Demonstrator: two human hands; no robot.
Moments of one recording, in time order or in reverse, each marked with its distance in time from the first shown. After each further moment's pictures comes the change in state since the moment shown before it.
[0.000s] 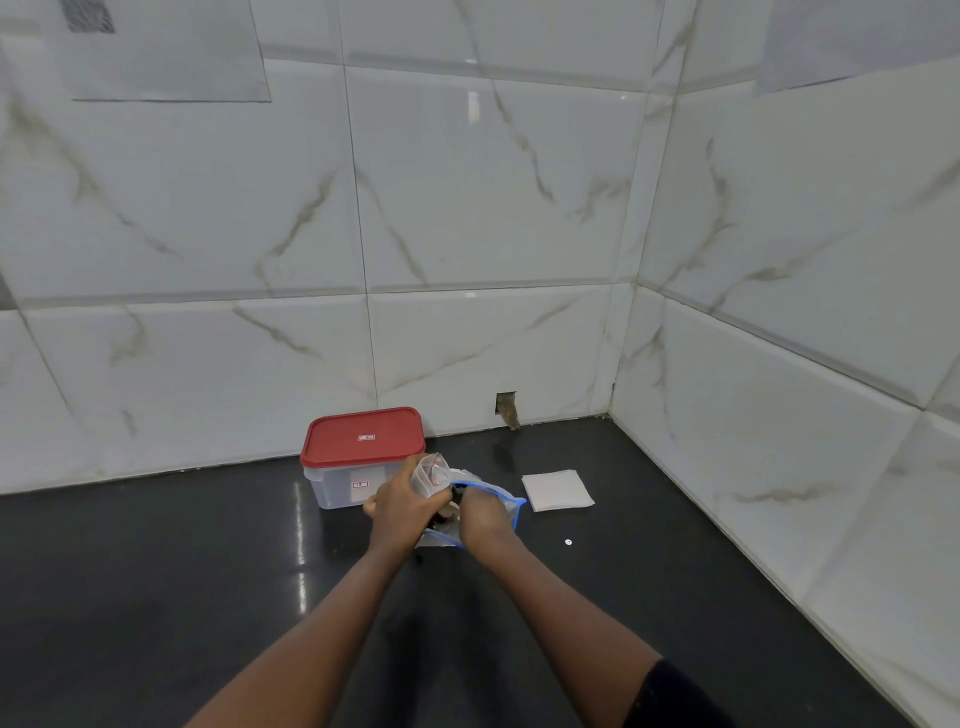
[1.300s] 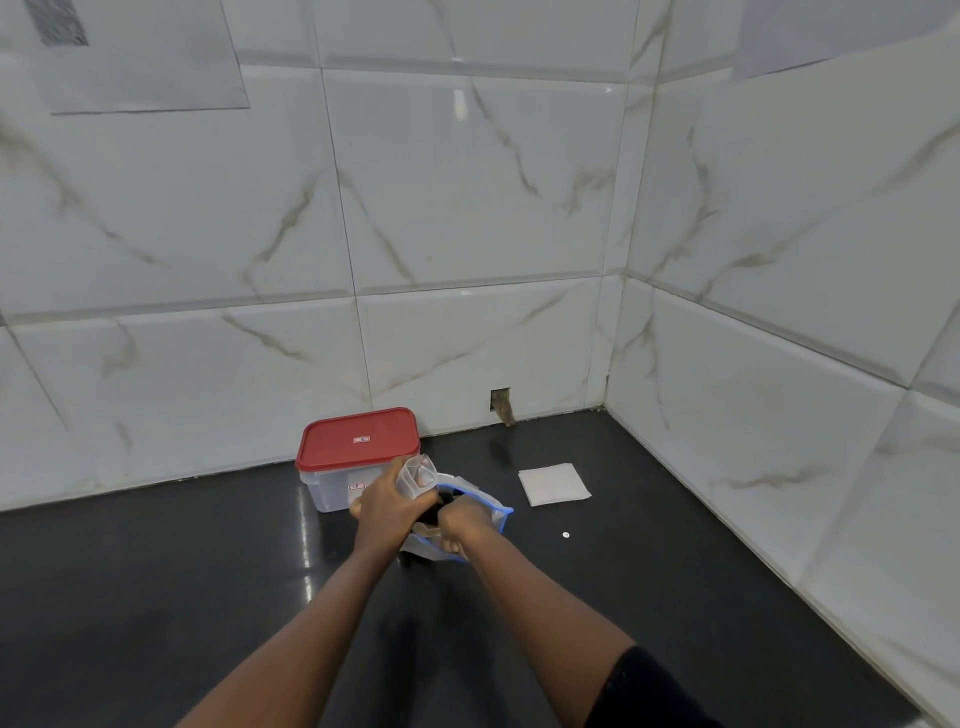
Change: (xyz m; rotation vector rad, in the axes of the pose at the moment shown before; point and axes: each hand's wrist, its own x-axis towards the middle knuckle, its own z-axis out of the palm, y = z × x) left_hand -0.003 -0.001 -0.011 0.036 -0.015 0.014; right_hand 0.007 0.004 0.017 0.124 -0.057 0.162
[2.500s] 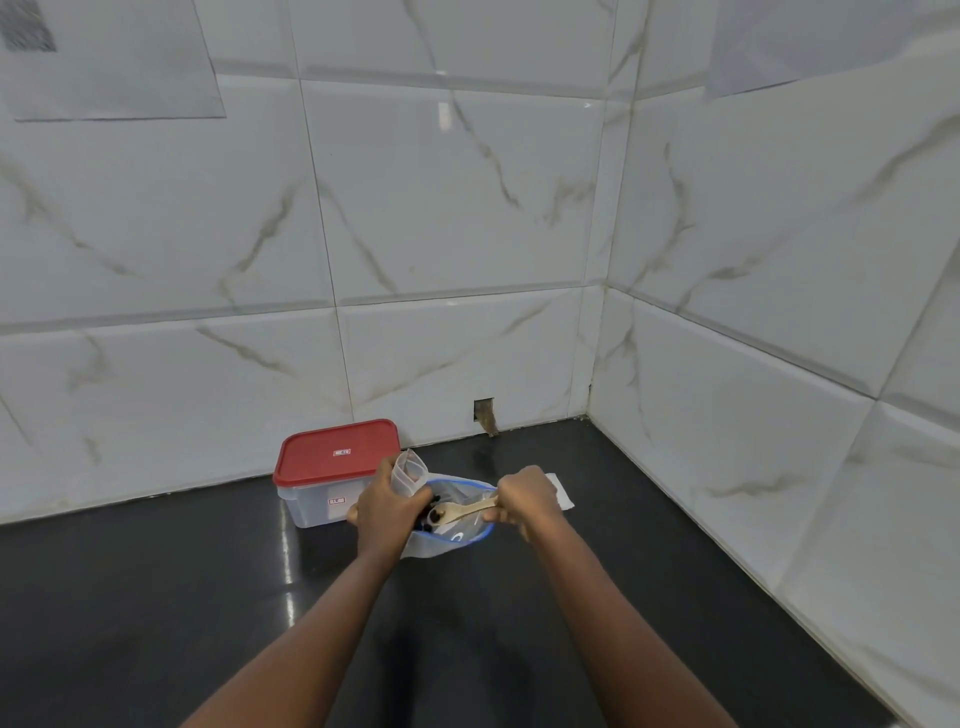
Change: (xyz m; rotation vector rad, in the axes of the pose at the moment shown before) left_hand 0.012 0.009 0.024 -0.059 0.064 -0.070; right_hand 0.005 -0.019 -0.086 0.011 0.179 -0.118
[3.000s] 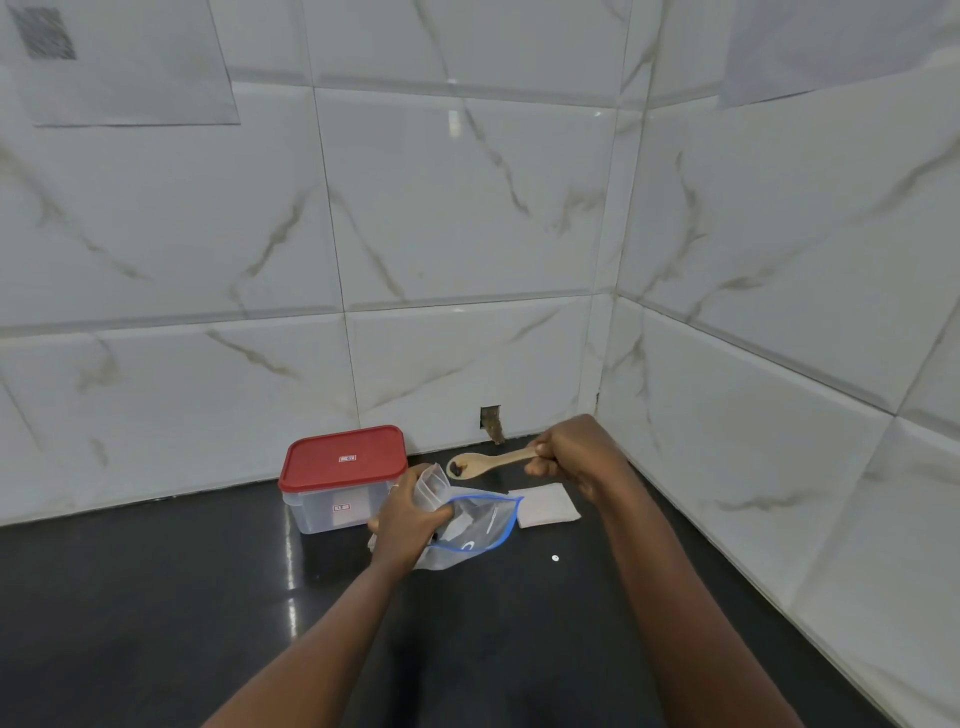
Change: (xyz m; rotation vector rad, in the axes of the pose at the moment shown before) left_hand 0.001 0.001 0.007 0.014 -0.160 0.039; right_hand -0.026 -0.057 -0.062 -0.083 -0.059 -0.199
